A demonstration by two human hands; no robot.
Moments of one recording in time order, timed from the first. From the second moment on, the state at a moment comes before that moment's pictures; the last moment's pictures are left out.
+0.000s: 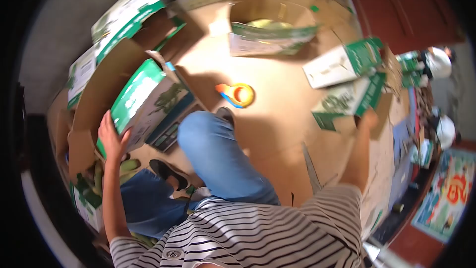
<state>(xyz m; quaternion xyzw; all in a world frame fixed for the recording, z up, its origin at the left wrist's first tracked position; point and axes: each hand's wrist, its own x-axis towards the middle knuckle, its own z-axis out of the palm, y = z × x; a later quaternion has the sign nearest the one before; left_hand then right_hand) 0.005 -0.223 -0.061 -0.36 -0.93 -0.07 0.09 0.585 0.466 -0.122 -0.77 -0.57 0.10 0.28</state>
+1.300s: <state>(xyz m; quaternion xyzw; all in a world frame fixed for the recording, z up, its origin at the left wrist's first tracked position) -0.006 -0.210 -0.086 -0.22 -0.97 -0.01 0.02 -0.219 0.136 0.000 -0.02 -0.58 0.81 -0.10</state>
